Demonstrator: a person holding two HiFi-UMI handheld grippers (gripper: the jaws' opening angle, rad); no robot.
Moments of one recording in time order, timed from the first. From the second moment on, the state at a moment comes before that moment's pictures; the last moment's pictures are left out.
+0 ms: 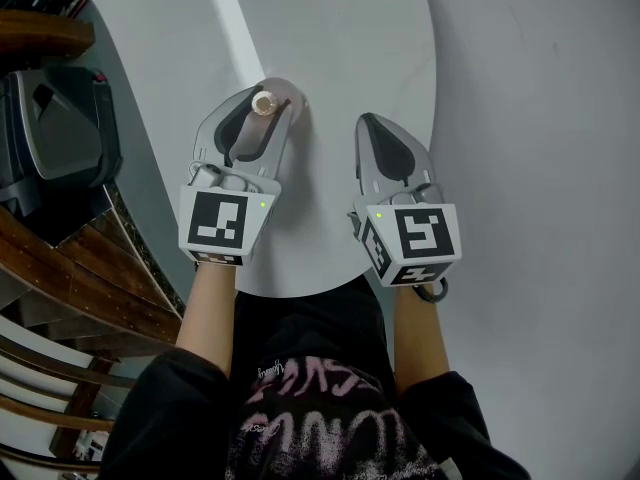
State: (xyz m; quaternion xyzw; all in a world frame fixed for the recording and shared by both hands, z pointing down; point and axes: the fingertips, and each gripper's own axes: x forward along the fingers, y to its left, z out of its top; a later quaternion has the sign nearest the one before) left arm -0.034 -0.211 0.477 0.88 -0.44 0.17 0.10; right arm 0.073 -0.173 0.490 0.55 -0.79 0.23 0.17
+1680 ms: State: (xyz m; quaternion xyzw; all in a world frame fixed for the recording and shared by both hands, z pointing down) left arm -0.048 -0.201 0.444 0.88 -0.44 0.15 0.08; right arm 0.068 -0.169 0.463 0.55 -0.79 0.21 0.15
